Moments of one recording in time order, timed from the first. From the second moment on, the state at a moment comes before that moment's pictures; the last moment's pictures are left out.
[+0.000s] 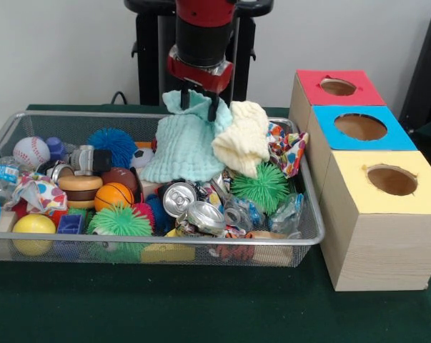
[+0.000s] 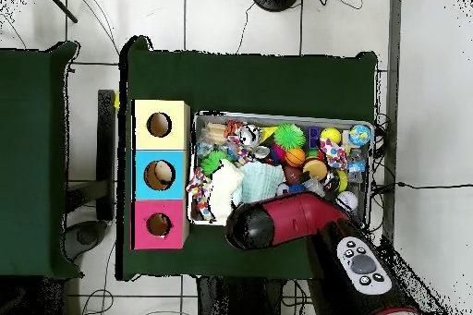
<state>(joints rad) -0.52 -0.70 0.29 1.94 -0.62 0.59 2.51</state>
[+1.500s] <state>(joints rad) -0.42 -0.70 0.28 1.93 -0.72 0.59 2.51</state>
